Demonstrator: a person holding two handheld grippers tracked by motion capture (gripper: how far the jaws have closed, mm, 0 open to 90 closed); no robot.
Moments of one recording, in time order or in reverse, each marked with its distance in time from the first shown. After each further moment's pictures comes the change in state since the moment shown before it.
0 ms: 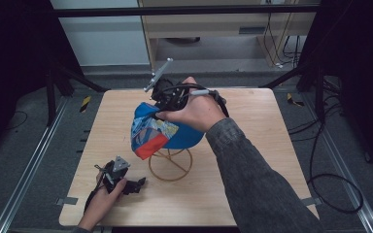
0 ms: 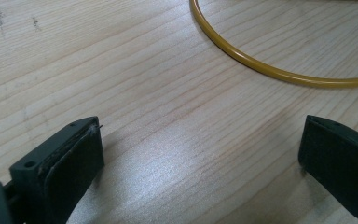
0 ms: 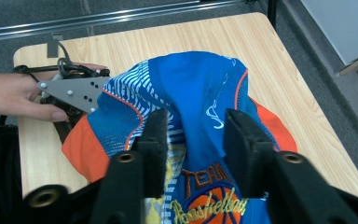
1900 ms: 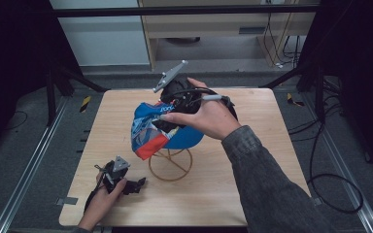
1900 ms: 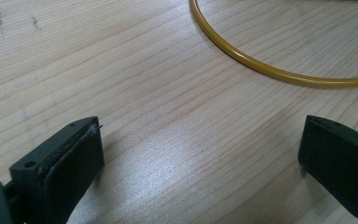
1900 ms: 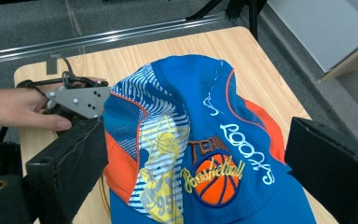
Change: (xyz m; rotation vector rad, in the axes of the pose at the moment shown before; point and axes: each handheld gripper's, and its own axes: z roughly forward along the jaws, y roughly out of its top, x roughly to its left) left arm 0.000 0.000 0.000 0.001 -0.001 0.000; right arm 0.012 -0.015 -0.026 -0.084 -0.057 0.040
